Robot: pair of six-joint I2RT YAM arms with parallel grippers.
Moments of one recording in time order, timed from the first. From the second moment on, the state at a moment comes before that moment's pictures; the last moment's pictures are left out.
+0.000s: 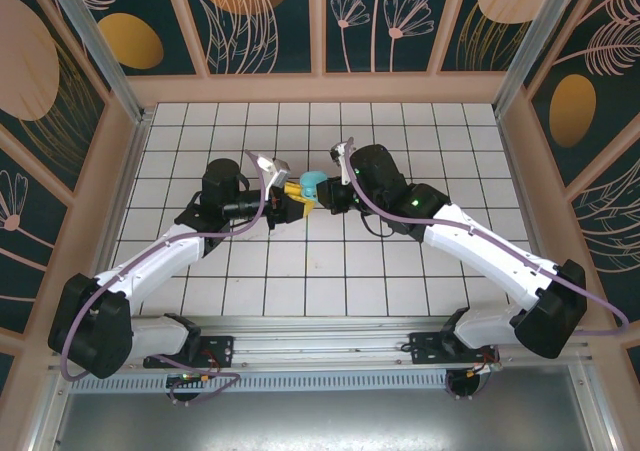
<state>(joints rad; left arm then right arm) -0.48 1.27 0.77 0.21 0.85 -0.14 0.83 1.31 1.20 -0.45 -0.07 0.42</state>
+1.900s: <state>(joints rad) -0.48 1.20 0.77 0.20 0.85 -0.14 0.44 1.39 1.13 -0.27 -0.35 0.57</state>
